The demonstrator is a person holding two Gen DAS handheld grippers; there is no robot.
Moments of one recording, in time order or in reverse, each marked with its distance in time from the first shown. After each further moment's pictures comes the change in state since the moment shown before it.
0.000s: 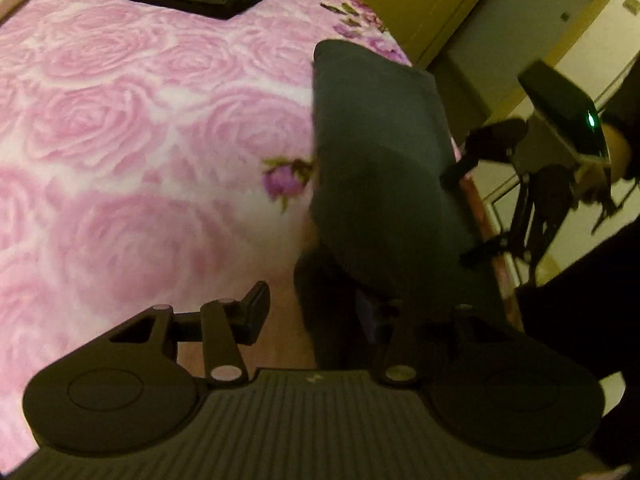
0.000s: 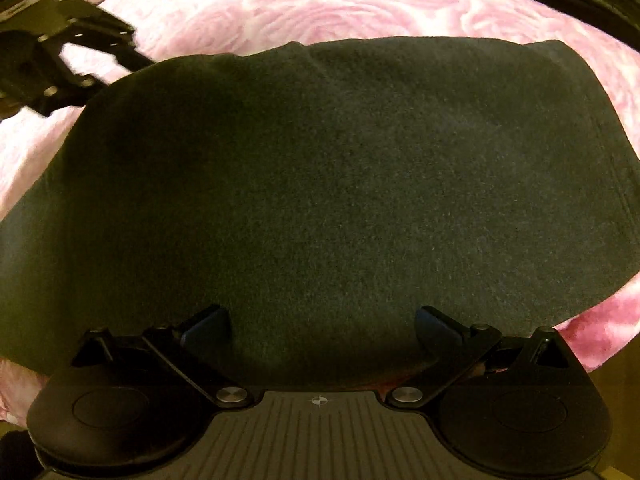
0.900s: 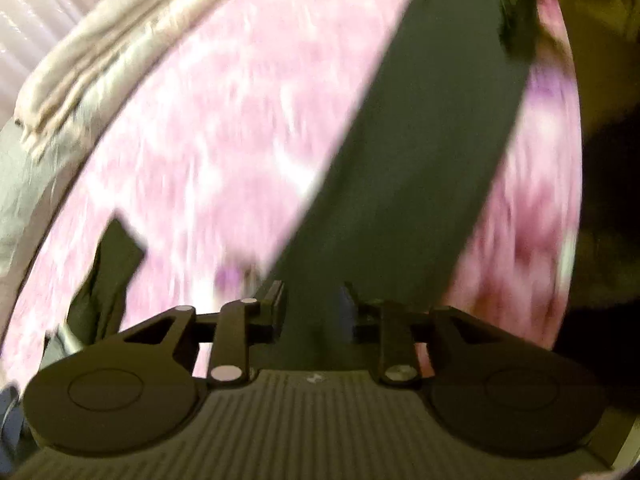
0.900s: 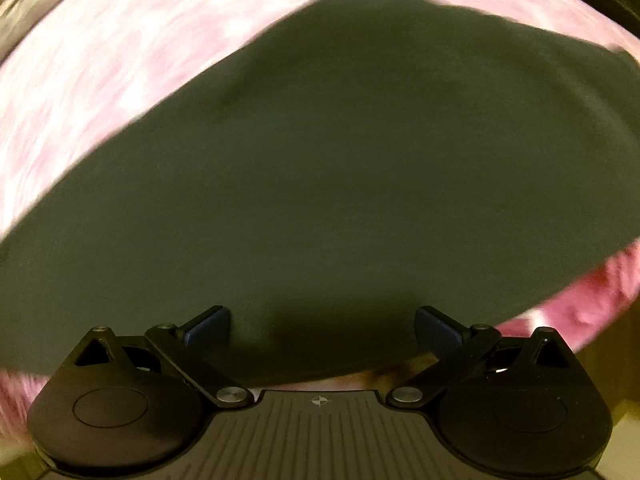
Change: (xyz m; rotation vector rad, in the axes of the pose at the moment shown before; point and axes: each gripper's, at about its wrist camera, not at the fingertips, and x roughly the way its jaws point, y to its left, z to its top) left arm -0.153 -0.302 -0.319 -0.274 0.043 0.878; right arm 0.000 0.164 0.011 0.108 0.059 -0.089
